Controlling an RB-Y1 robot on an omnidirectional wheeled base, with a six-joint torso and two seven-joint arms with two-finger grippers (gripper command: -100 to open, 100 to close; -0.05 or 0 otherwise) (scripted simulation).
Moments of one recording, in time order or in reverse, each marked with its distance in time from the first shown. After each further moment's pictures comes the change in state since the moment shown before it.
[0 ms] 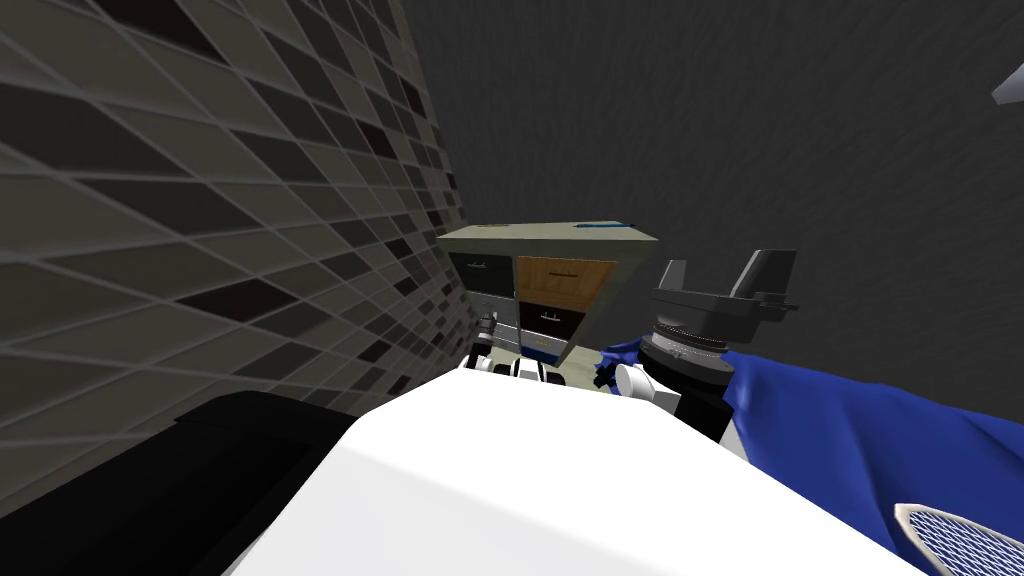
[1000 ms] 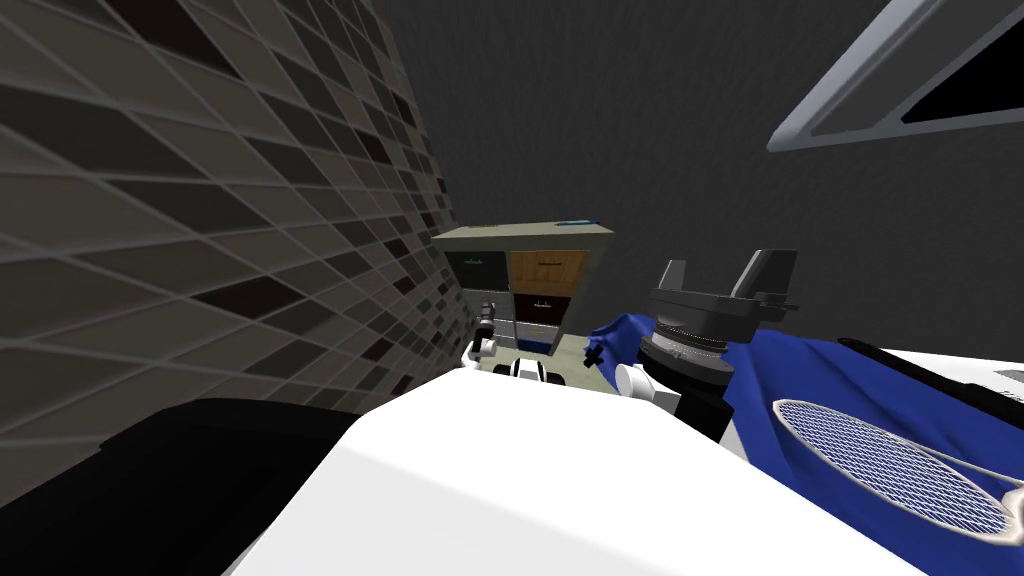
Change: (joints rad) left arm -0.225 -0.090 0.173 0.168 0.026 0.041 -0.074; right arm 0.000 0.000 0.000 0.000 0.000 0.000 0.000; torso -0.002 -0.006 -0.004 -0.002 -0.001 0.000
